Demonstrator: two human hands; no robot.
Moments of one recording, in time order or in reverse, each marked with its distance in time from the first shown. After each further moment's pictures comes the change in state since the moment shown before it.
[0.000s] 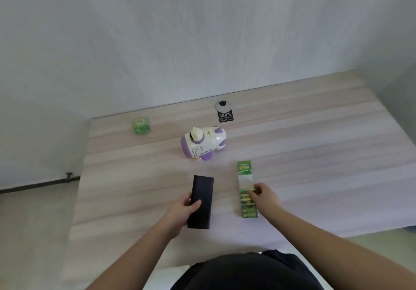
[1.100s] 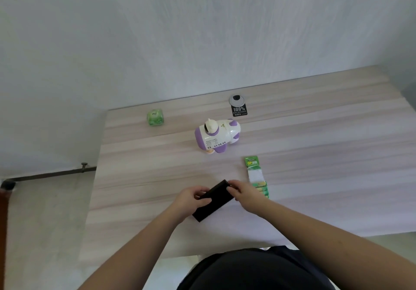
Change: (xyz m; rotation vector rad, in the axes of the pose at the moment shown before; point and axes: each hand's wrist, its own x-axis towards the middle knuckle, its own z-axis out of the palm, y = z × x) left_hand 0.015 -0.004 -0.023 0.445 0.003 0.158; right_hand -0.020 -0.048 0.050 -0.105 -0.373 -0.303
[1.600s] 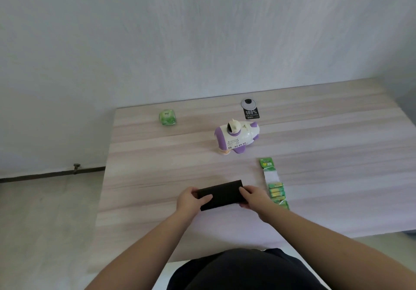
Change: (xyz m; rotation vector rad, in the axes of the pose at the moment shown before) left_hand 0.009 -0.050 -0.038 -0.151 0.263 -0.107; right_hand 0.012 -0.016 0.051 0.478 0.174 0.337
